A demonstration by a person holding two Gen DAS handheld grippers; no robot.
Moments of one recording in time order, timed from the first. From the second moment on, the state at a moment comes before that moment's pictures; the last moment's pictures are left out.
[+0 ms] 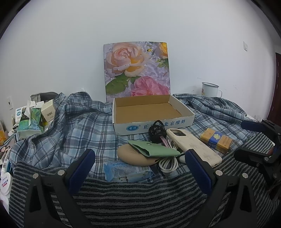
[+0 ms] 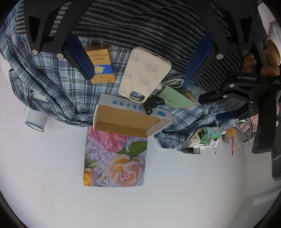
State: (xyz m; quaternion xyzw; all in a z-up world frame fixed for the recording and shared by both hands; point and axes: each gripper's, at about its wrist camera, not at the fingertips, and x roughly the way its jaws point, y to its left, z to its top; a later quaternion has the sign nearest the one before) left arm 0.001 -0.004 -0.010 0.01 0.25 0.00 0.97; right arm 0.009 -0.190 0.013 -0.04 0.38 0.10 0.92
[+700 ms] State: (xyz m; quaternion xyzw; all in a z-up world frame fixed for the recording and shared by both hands) left arm 0.004 -0.005 -0.012 0.01 0.26 -0.01 0.96; right arm 0.009 -0.190 0.012 -0.04 0.38 0.10 0.92
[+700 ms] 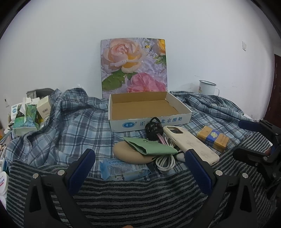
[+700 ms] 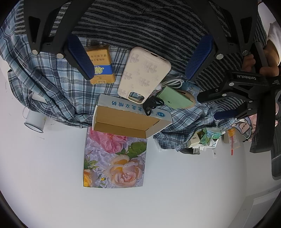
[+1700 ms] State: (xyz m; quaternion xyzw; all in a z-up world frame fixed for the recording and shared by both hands) left arm 0.075 -0.055 -0.035 0.08 0.38 0.00 0.92; right arm 0.011 -0.212 0.015 0.03 0.37 0.11 0.92
